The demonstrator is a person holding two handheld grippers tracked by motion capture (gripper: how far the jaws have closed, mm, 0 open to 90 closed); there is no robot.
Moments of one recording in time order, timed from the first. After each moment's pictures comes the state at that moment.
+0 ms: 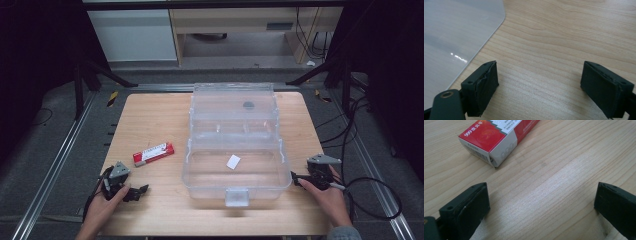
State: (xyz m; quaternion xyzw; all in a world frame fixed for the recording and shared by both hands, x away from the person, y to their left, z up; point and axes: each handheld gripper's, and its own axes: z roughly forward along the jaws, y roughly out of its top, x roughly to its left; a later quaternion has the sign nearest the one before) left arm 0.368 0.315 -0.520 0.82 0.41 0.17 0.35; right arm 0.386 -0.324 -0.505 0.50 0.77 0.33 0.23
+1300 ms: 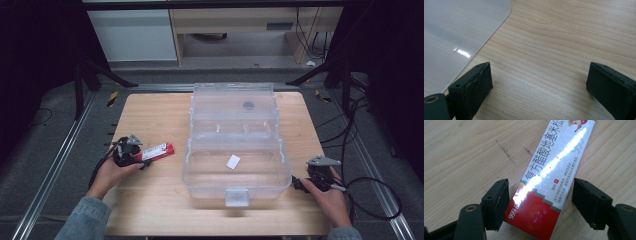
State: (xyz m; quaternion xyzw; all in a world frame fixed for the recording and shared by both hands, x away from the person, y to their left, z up) left arm 0.462 0.299 -0.492 0.88 0.38 0.15 0.26; right arm 0.381 -0.324 -0.505 0.49 0.78 0.33 0.23
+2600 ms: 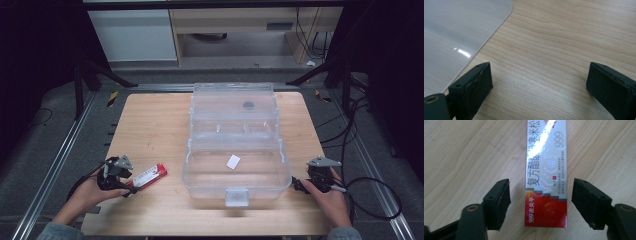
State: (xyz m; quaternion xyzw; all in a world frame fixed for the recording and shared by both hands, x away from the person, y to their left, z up) left arm 0.386 0.309 -0.468 0.93 0.30 0.07 0.20; right arm 0.378 -0.324 -0.506 0.49 0.78 0.33 0.23
